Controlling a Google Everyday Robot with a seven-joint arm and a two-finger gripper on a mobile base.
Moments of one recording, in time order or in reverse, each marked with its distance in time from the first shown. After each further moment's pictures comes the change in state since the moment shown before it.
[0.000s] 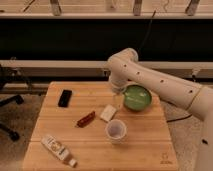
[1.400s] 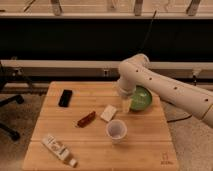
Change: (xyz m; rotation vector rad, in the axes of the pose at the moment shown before) arm 0.028 0.011 0.004 0.023 -0.030 -0.020
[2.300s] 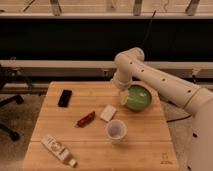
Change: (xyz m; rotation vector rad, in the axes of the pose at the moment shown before) arm 0.002 -0.057 0.015 -0.001 0.009 -0.098
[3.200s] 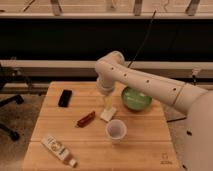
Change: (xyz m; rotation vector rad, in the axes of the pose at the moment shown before) arm -0.085 0.009 0.008 0.001 -0.013 -0.033
